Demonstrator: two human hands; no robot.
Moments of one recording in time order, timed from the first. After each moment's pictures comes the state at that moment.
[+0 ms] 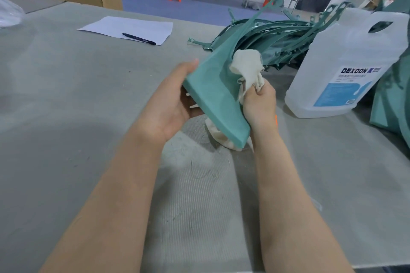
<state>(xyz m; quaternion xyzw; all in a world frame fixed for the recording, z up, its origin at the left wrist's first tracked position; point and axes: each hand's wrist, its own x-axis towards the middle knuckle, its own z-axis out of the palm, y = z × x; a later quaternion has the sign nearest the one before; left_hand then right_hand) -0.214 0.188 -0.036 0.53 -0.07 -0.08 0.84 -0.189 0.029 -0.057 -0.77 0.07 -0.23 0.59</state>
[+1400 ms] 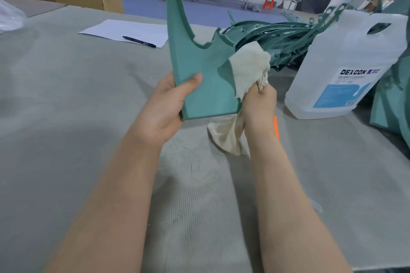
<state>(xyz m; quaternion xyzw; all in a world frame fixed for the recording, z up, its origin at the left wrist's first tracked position) -0.209 0.192 -0.045 0.52 -0.12 -0.02 0.85 -0.196 0.037 -0.046 -0.75 0.11 -0.27 0.60</state>
